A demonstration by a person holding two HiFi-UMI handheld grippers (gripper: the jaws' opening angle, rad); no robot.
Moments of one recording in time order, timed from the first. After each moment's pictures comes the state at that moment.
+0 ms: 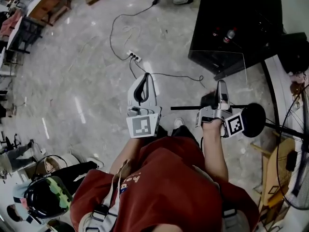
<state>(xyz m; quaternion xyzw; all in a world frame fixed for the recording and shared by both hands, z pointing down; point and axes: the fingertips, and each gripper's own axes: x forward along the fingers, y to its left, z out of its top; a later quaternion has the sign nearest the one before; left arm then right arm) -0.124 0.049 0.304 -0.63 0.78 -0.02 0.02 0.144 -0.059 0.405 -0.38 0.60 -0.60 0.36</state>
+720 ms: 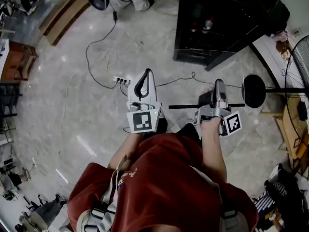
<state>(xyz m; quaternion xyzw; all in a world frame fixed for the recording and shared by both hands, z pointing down) -0.206 -0.103 0.324 -0.78 0.63 -0.01 0.00 0.080 -0.084 0.407 -0.50 0.50 -0.53 0.47</state>
